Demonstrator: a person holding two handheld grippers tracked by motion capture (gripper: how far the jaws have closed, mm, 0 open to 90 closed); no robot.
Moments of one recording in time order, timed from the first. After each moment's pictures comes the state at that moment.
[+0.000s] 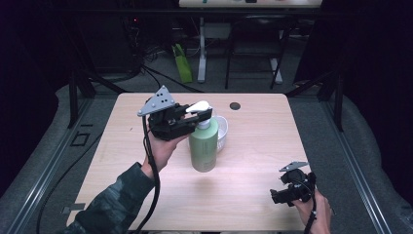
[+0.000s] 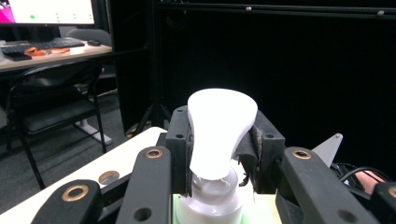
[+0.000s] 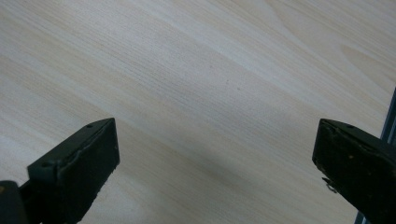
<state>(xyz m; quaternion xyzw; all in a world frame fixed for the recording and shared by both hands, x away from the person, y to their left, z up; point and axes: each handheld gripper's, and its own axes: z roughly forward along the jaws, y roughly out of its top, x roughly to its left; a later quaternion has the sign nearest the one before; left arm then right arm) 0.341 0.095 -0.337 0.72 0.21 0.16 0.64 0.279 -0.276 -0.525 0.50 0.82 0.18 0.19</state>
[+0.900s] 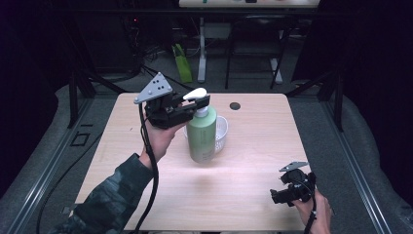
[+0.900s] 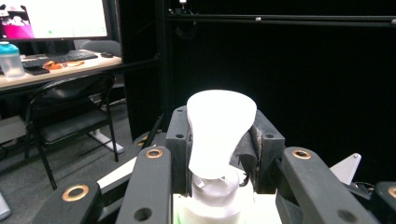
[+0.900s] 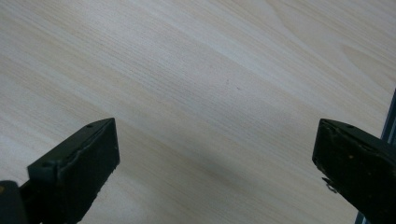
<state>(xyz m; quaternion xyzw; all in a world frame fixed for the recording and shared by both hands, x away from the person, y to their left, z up) 0.353 0.098 -0.315 0.71 0.22 0.18 0.64 0.279 -0.276 -0.525 0.50 0.83 0.18 0.19</state>
